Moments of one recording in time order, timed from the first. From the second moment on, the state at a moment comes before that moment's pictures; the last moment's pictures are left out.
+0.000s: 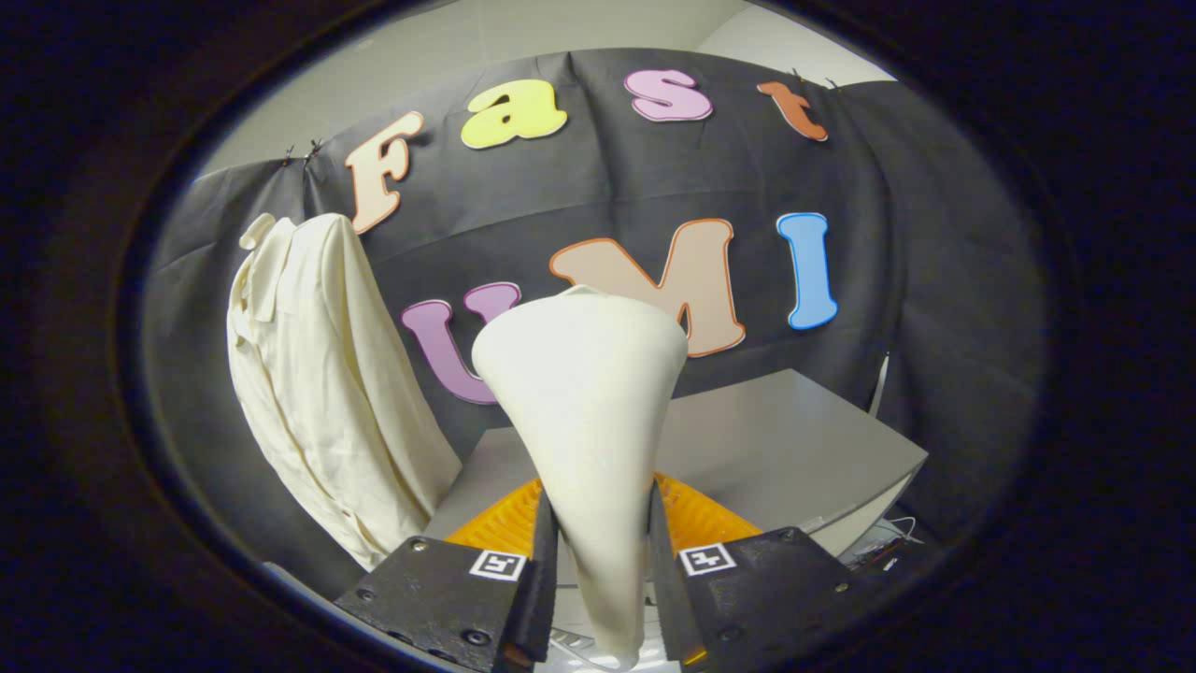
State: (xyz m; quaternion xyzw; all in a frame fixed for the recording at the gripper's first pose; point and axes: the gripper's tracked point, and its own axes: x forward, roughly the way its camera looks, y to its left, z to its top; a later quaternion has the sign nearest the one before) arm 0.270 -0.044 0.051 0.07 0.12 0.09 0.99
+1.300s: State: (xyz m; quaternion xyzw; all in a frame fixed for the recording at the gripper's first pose) arm 0.151 0.326 0.176 0.04 0.02 0.15 0.99
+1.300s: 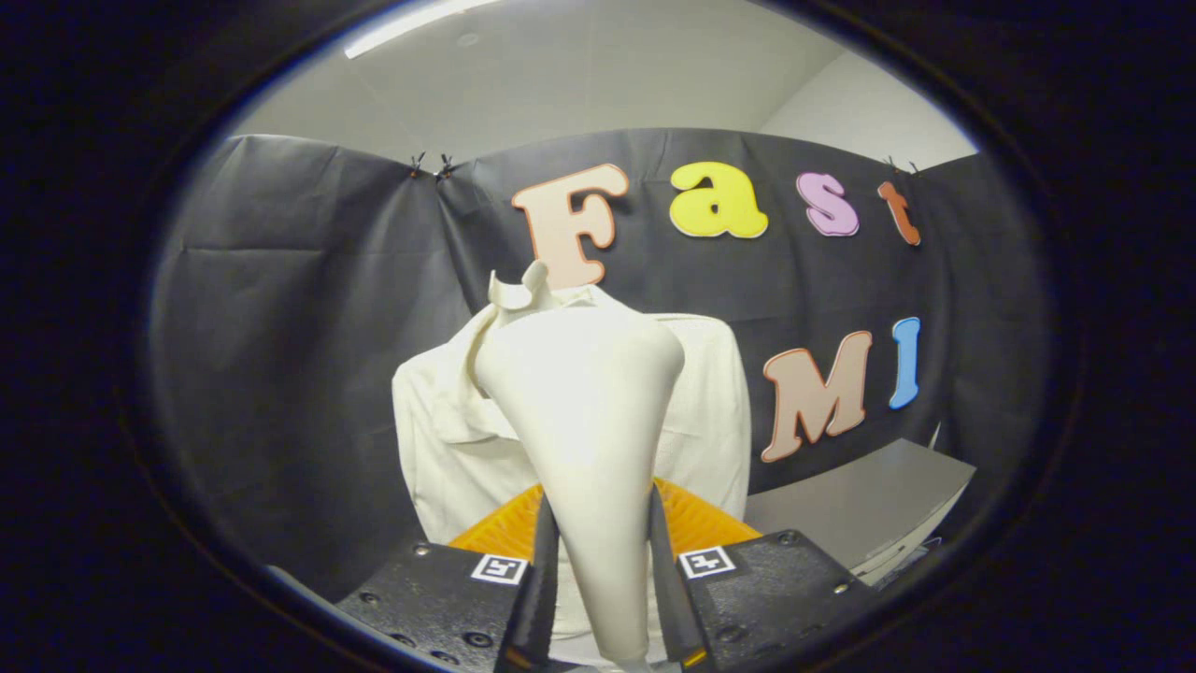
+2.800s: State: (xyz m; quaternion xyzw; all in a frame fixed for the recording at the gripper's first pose) arm 0.230 0.477 0.042 0.02 0.08 0.06 0.99
